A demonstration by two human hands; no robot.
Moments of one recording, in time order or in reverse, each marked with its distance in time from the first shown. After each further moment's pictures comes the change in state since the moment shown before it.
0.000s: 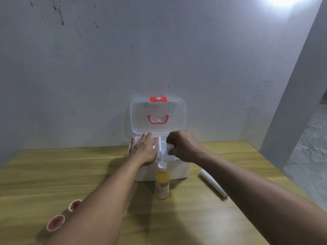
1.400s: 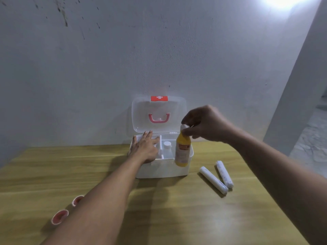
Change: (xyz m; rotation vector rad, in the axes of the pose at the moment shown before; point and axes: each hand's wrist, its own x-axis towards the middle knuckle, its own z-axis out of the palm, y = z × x) left_hand 0.003 -0.002 0.002 0.065 -0.035 0.012; right_hand -0.021 0.006 -0.087 0.311 0.052 0.031
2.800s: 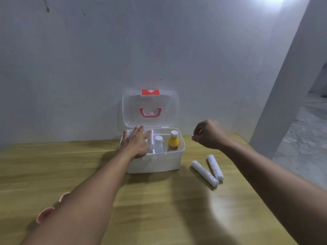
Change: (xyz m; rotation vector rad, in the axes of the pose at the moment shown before) left_hand -0.001 0.000 0.001 -0.009 0.016 -0.007; right_hand 0.000 0.084 0.015 -0.432 0.105 0.236
